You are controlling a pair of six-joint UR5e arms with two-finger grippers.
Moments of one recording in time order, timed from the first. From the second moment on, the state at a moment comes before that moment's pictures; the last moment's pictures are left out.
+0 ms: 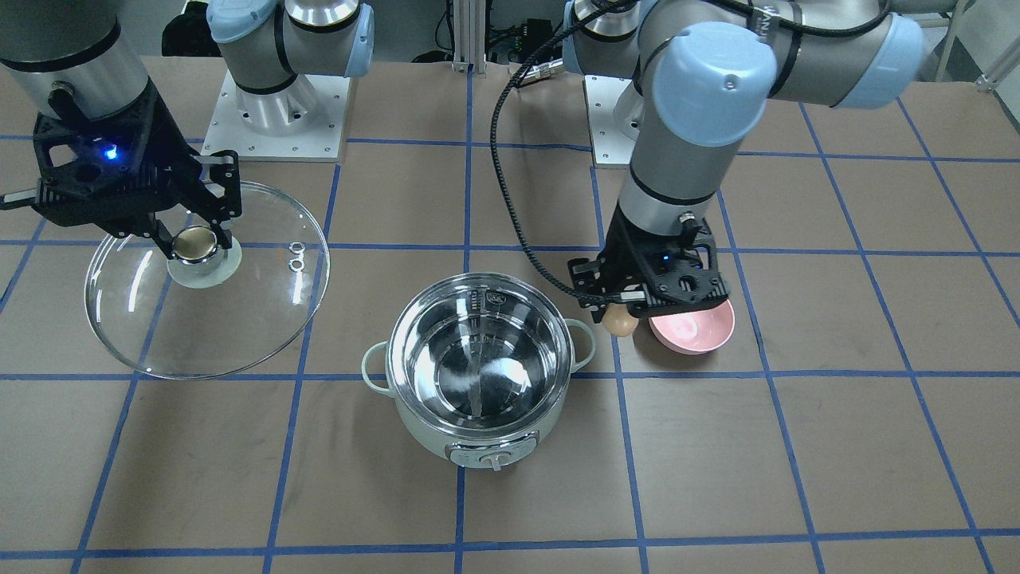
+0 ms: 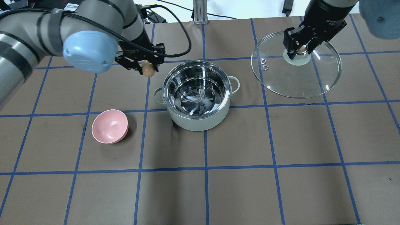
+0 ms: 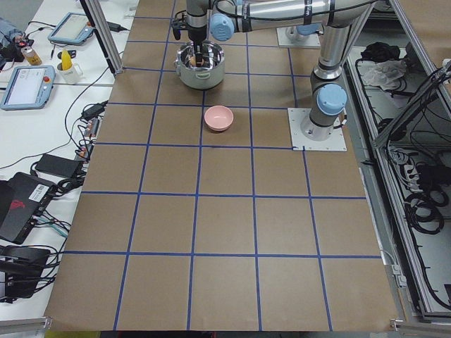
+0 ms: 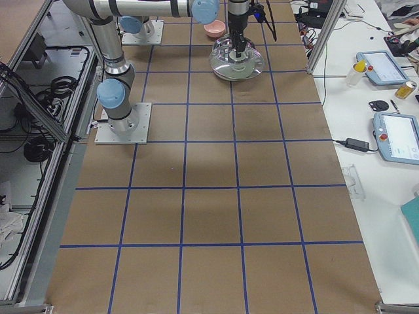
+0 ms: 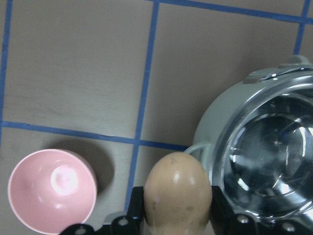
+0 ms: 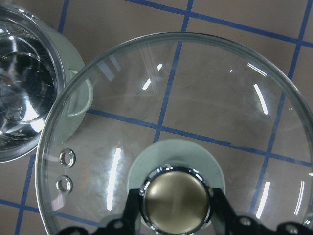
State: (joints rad) left arm -1.71 -1.78 -1.55 -1.30 1.59 -0.30; right arm 1.52 -1.52 1.50 -1.64 -1.55 -0.30
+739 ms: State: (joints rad) left arm -1.93 -1.98 -1.53 -1.12 1.59 -0.57; right arm 1.52 -1.52 1.50 -1.64 -1.55 -0.31
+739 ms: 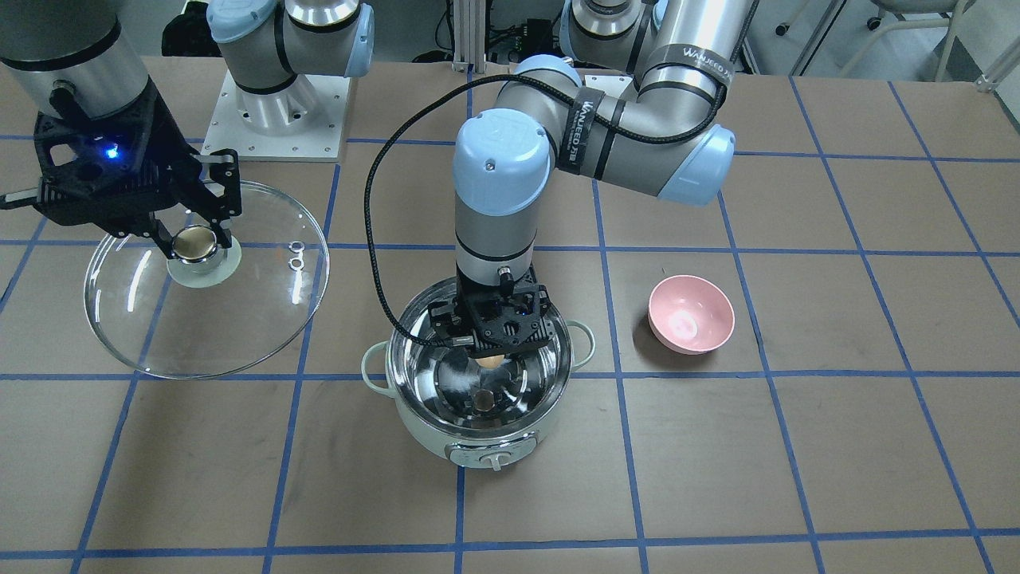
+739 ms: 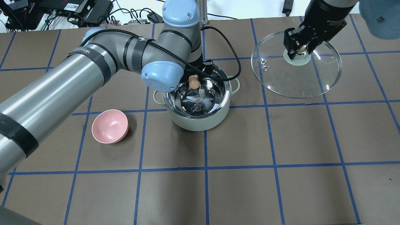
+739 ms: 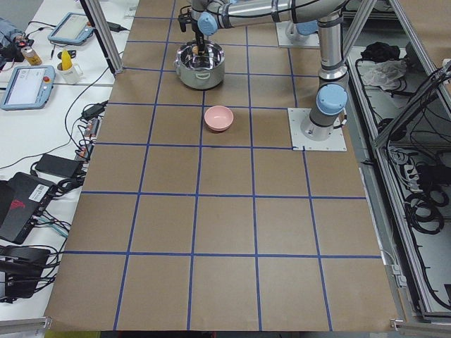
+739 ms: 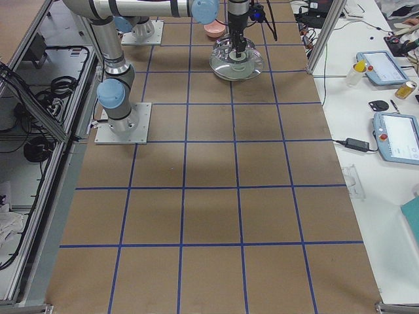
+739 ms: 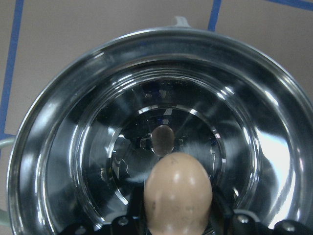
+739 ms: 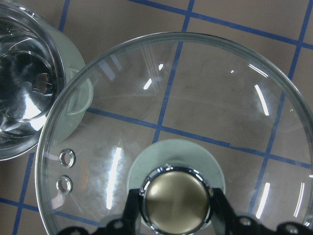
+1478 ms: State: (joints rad) left arm -1.94 -2.03 -1.59 -0.96 1.60 -0.51; right arm 1.52 -1.52 1.51 -1.64 -1.55 -0.31
